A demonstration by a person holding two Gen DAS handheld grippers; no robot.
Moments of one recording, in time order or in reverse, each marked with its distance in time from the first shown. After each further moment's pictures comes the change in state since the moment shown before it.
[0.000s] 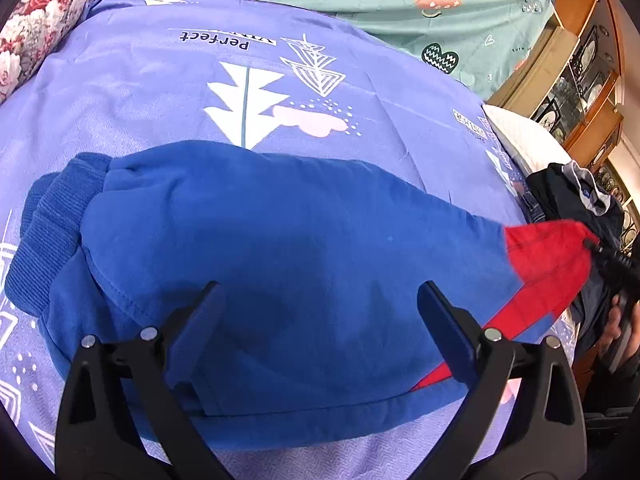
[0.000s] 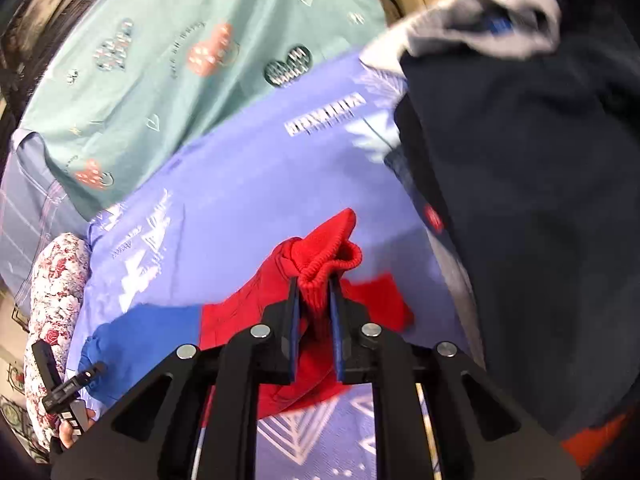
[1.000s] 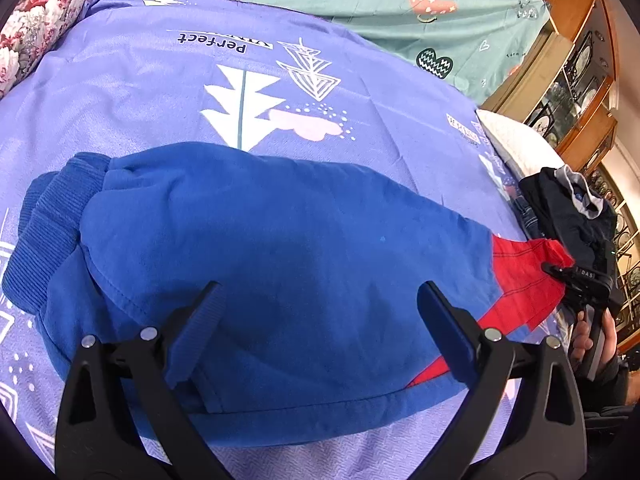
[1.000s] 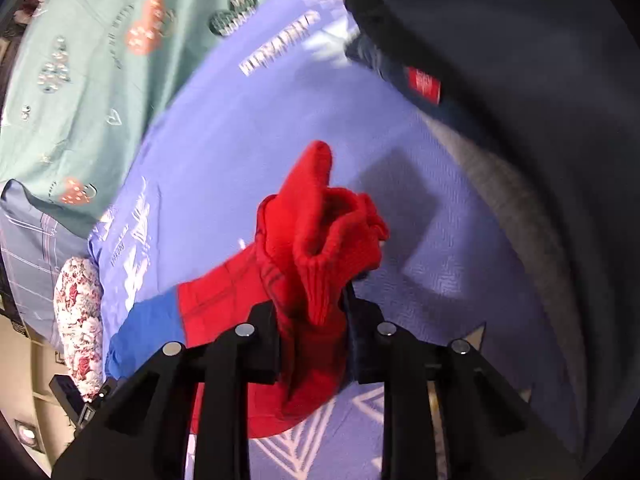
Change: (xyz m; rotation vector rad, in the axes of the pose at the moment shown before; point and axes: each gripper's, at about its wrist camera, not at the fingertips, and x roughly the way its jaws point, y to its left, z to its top) left arm -0.002 0.004 0.000 -0.013 -0.013 -0.040; right arm 0.047 -0.022 -0.040 0.191 0.157 0.015
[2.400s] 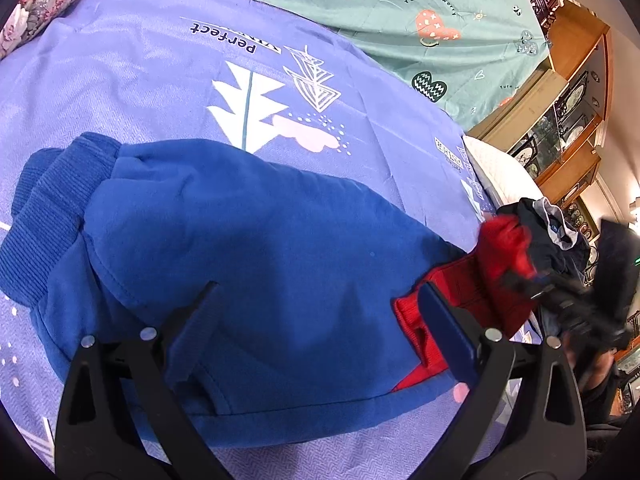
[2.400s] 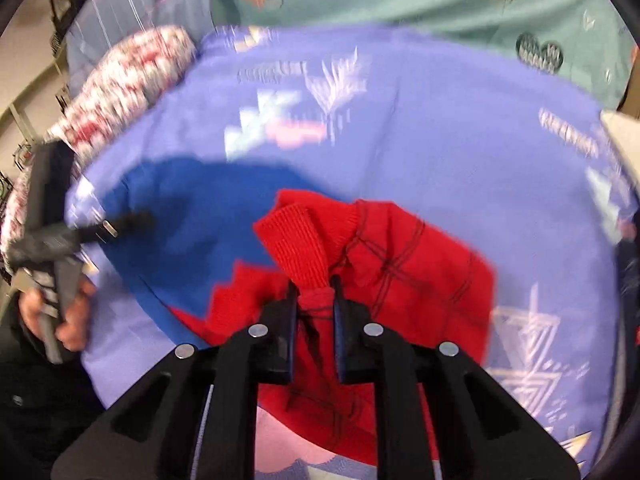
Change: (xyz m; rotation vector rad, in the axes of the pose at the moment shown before) left arm -0.007 0.019 0.003 -0.101 -0.027 -0.104; right arm 0.028 0.245 -0.080 -0.853 0.138 0.123
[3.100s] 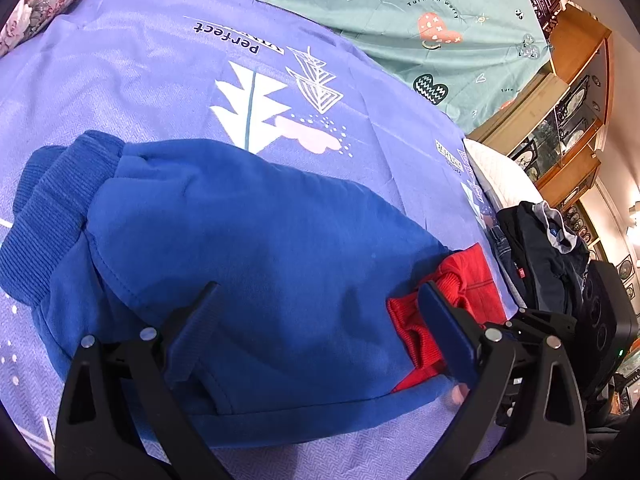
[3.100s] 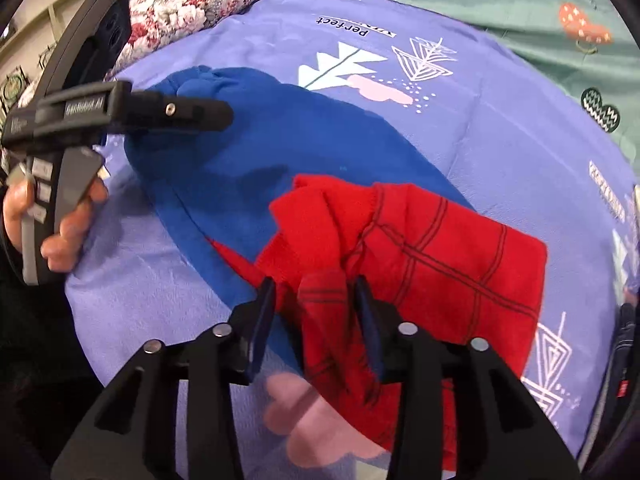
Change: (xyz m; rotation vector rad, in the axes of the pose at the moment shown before) left arm 0.000 0.004 0.002 -0.011 -0.002 -0.005; right arm 0.049 0.064 -0.038 -0.281 0.181 -0.041
